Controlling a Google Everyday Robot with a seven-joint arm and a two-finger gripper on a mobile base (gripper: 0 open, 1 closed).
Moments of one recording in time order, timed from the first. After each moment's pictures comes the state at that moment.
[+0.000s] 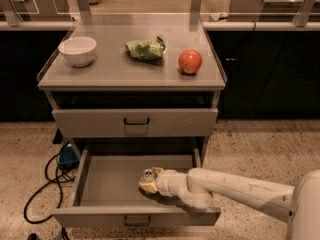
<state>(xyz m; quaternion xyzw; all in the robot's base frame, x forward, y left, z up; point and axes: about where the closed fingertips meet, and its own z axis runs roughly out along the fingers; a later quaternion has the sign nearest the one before) 0.585 0.032 0.413 -0.39 0.79 0.25 0.41</state>
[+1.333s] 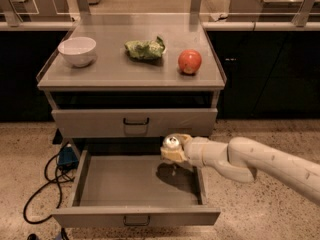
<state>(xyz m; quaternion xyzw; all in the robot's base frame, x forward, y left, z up) 0.605 -0.055 0.599 -0.38 0.74 0.27 0.49</state>
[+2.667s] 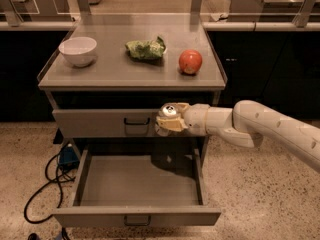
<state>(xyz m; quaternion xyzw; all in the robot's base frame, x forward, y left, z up) 0.639 -0.041 0.725 -0.40 0.69 0.31 0.51</state>
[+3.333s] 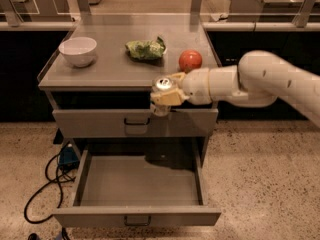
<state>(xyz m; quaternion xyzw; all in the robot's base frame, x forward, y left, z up) 0.624 -0.022 0.834 -0.48 0.67 0.31 0.47</state>
